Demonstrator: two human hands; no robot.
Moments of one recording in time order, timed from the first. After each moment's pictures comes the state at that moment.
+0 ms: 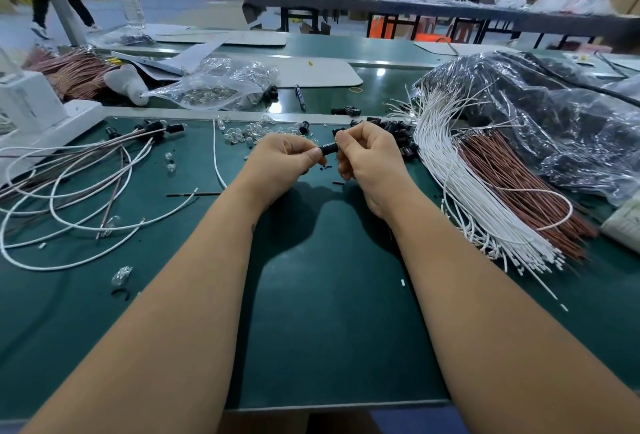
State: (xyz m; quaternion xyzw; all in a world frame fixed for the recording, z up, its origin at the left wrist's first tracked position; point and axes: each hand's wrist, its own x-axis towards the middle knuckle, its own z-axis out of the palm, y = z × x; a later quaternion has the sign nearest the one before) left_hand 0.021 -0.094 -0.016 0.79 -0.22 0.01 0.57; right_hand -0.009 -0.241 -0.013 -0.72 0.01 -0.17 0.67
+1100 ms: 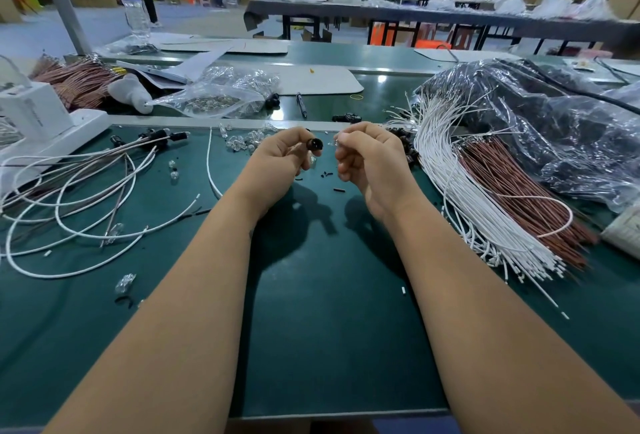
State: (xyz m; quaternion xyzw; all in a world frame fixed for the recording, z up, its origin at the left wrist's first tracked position) left_hand 0.027 -0.091 -0.016 0.74 -0.23 0.00 0.63; right_hand -0.013 -0.240 -0.002 -0.61 -0.02 -0.13 0.78
